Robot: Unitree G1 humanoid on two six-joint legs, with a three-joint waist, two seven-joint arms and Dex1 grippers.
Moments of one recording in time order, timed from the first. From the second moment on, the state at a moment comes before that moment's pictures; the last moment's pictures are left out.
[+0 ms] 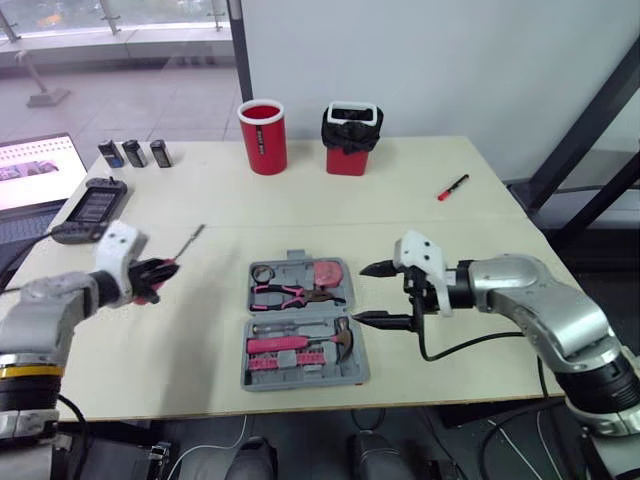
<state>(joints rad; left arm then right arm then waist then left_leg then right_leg) -0.41 0.86 0.12 0.05 -0.34 0.69 -0.87 -0.49 -0.80 0.15 -0.40 0.45 0.77 1.01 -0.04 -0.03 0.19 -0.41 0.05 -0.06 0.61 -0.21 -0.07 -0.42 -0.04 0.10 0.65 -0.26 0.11</state>
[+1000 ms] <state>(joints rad) -0.82 0.80 -0.78 -0.26 -0.22 1.03 -1.19 -0.17 -0.96 -0.01 -0.60 0.43 0.80 0.88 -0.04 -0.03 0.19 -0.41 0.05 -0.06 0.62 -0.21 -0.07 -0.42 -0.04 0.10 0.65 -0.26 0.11</state>
